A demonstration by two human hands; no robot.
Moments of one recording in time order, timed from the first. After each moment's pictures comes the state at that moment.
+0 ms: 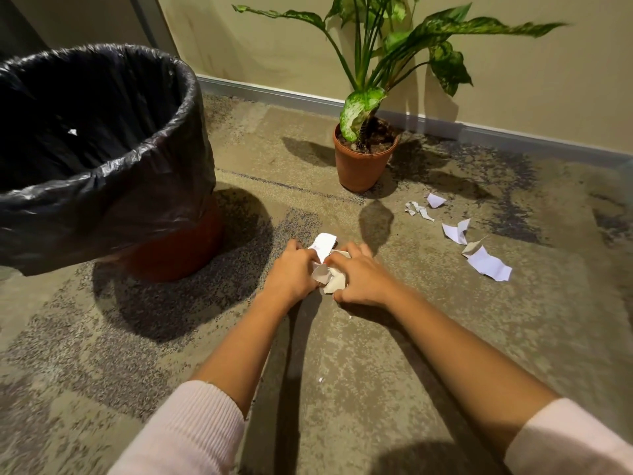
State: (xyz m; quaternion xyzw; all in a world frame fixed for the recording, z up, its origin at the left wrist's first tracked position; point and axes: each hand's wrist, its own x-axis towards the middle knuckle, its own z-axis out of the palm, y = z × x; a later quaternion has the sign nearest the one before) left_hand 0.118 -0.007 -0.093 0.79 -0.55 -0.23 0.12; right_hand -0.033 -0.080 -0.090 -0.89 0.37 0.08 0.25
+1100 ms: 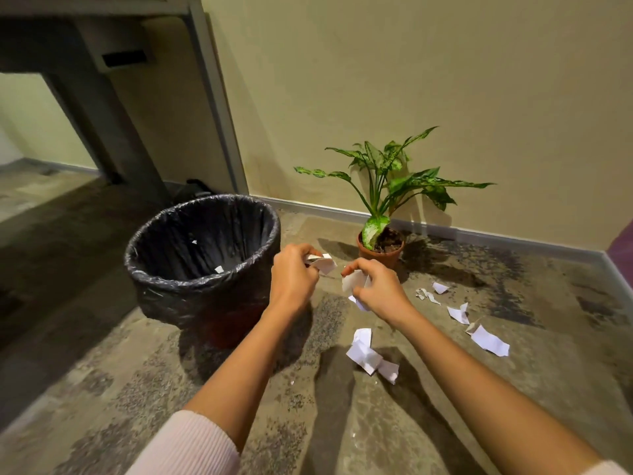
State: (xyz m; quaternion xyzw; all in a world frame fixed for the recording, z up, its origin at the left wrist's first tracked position) left_hand 0.136 0.043 0.130 0.80 -0.45 -0.05 0.40; right_hand -0.011 -0.027 0.107 -0.78 0.41 -0.26 0.40
